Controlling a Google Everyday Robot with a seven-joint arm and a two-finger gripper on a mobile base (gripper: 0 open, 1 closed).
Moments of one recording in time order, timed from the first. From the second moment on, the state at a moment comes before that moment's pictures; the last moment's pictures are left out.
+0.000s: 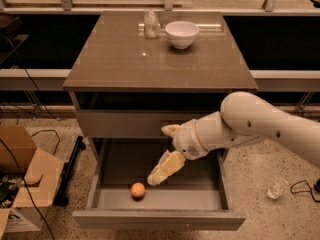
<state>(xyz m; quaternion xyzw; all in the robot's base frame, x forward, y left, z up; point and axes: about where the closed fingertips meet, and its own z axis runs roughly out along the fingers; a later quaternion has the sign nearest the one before) 0.480 -0.003 0.719 -0.54 0.72 0.32 0.30</state>
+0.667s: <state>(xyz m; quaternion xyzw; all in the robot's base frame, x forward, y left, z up) 0.510 0.015 0.636 -0.47 0.73 0.37 0.33</state>
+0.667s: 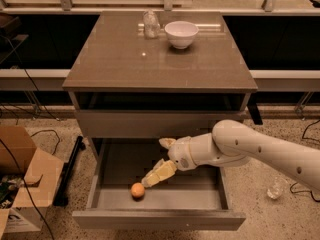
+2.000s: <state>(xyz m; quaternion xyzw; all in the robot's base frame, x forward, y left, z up) 0.532 0.030 0.540 -0.42 0.76 0.38 0.33</state>
